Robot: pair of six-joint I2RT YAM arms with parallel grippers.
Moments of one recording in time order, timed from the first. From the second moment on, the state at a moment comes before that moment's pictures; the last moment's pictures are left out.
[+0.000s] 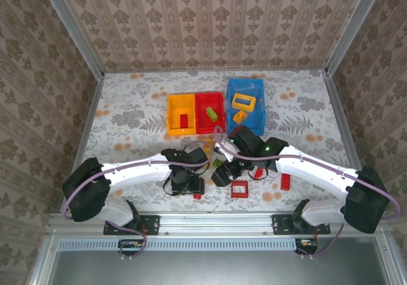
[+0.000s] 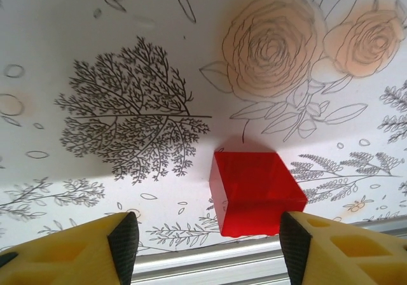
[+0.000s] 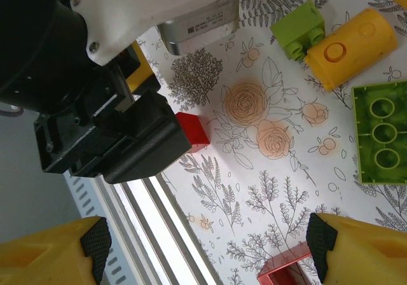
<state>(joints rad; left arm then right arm) -1.07 1.43 0.85 -0.87 0.15 -0.97 0.80 1.29 0.92 -0.64 -0.43 0.16</state>
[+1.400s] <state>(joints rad) -1.01 1.60 1.11 -1.01 0.03 -0.82 0.73 0.93 0.79 -0.66 -0.29 0.34</state>
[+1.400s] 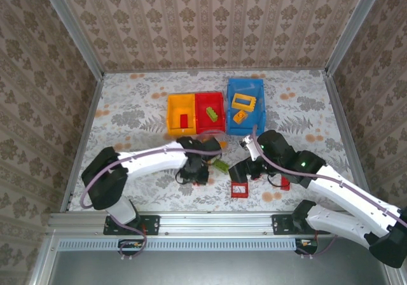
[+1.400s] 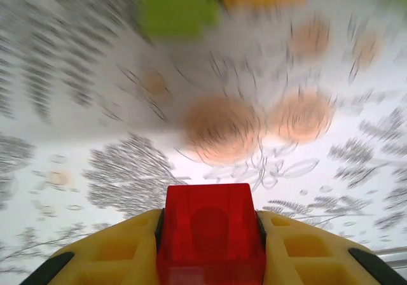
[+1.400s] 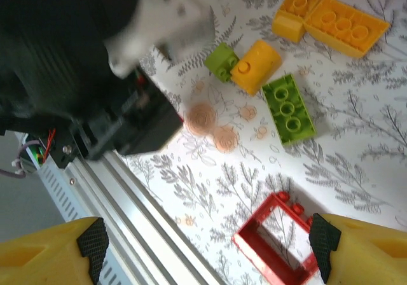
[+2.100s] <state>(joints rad) -0.52 2.03 1.75 -1.12 -0.20 -0.50 0.68 1.28 0.98 -0.34 -0.19 0.42</state>
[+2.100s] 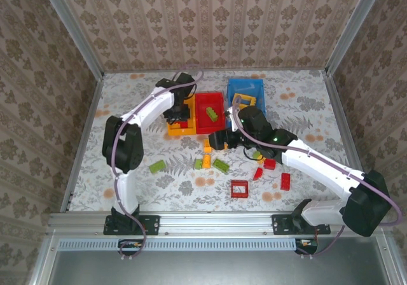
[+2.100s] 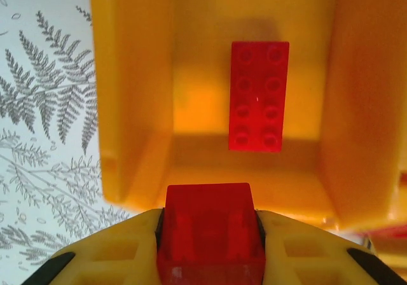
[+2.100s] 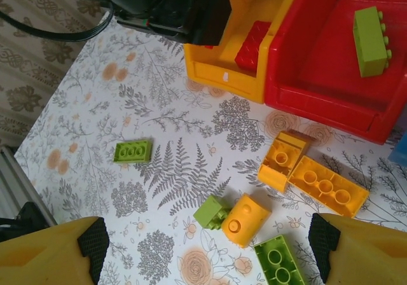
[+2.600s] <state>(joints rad) -0.51 2.10 1.76 -1.11 -0.19 -0.48 0.69 1.44 0.99 -0.52 -0.14 0.27</state>
